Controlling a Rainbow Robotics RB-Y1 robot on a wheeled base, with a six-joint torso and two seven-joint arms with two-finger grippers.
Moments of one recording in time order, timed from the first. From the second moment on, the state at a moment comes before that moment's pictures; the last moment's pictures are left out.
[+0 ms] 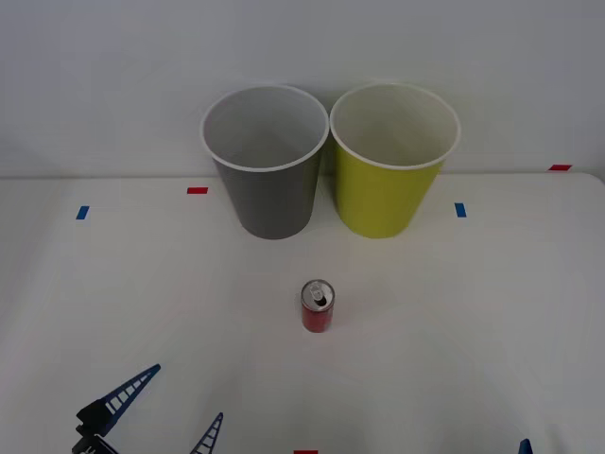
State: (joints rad) right arm 1.21 -0.19 0.25 -2.02 -0.24 -0.68 1.53; left arm 0.56 0.77 -0.58 -1.79 0.28 -0.74 -1.68
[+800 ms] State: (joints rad) right arm 1.21 -0.19 0.25 -2.02 -0.24 -0.68 1.53; left arm 0.18 0.77 -0.80 -1.66 0.36 -0.66 -1.66
